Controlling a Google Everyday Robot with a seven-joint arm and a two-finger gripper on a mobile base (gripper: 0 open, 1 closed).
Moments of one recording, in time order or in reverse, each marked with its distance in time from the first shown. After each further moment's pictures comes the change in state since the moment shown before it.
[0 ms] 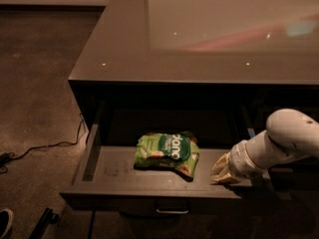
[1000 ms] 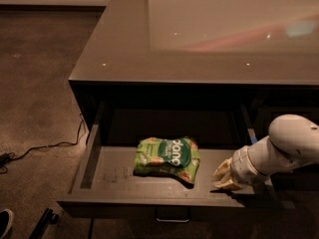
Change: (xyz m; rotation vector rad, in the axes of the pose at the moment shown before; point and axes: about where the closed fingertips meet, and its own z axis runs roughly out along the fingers) arm 0.005 0.021 -0.002 -0.012 0.007 -0.009
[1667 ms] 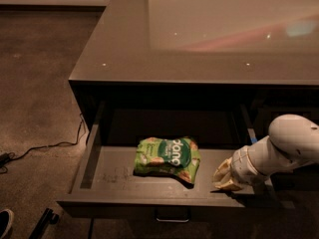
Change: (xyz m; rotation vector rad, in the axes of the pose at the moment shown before) arm 0.000 0.000 0.000 0.000 0.000 0.000
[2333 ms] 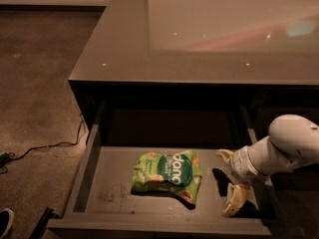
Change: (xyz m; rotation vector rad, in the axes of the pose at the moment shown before) arm 0.000 0.000 0.000 0.000 0.000 0.000
